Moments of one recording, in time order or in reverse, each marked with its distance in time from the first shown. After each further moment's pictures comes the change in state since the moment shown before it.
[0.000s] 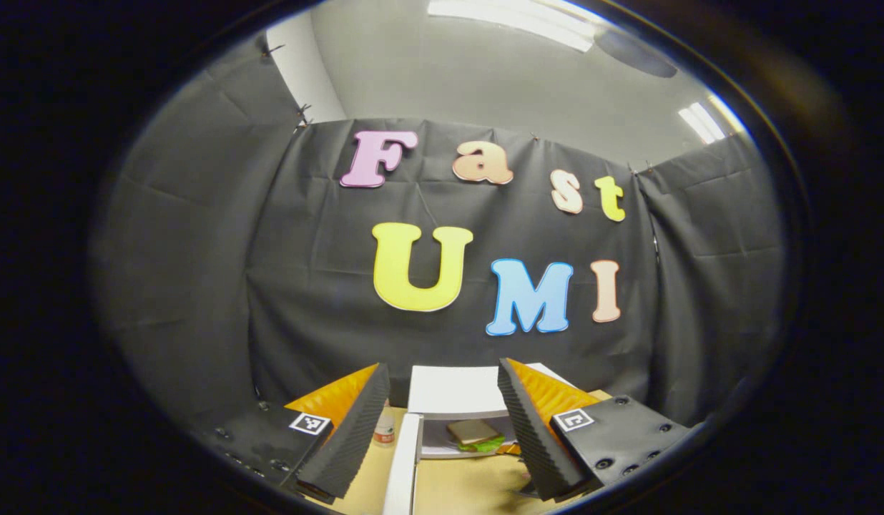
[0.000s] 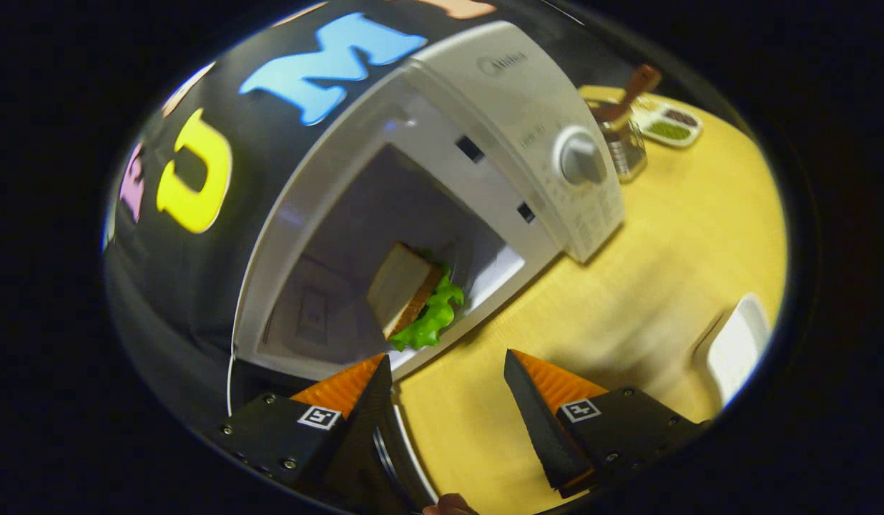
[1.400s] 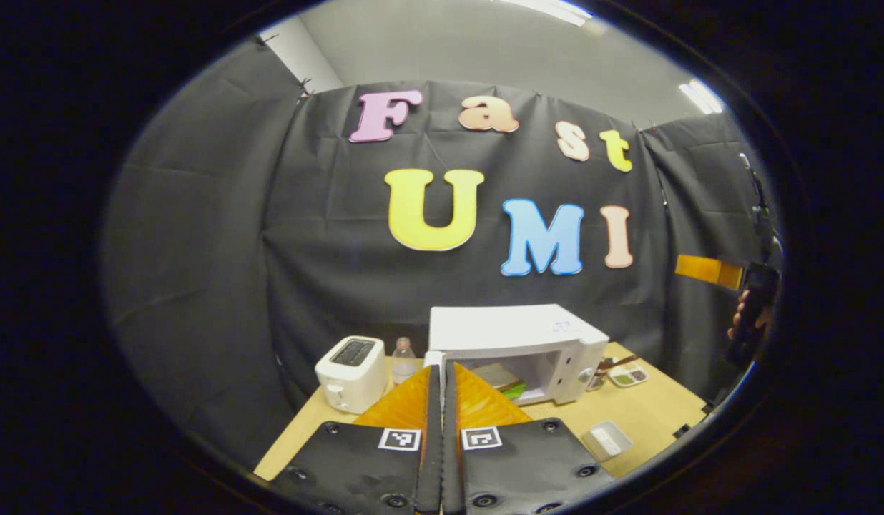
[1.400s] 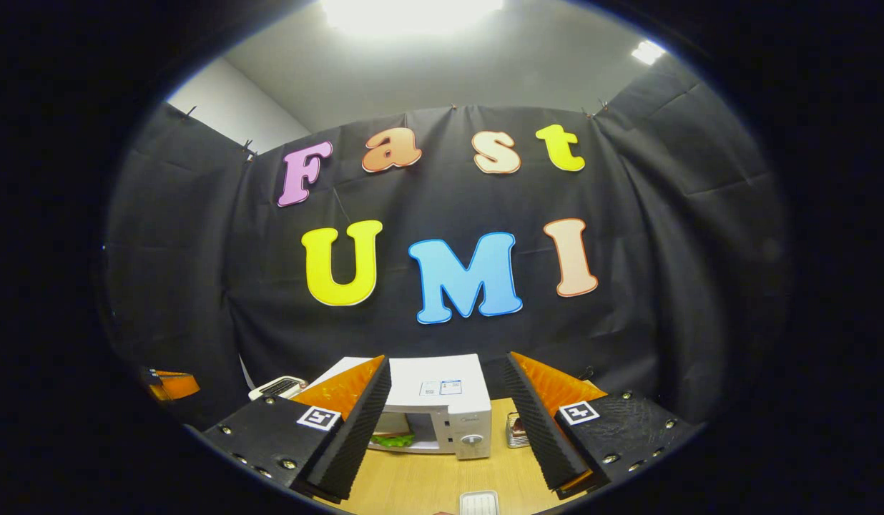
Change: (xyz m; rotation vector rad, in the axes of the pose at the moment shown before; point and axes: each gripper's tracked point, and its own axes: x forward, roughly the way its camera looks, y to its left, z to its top) left arm -0.055 0.053 -0.106 0.062 0.229 0.077; right arm -0.327 0.046 0.184 -0.556 -0.690 0.070
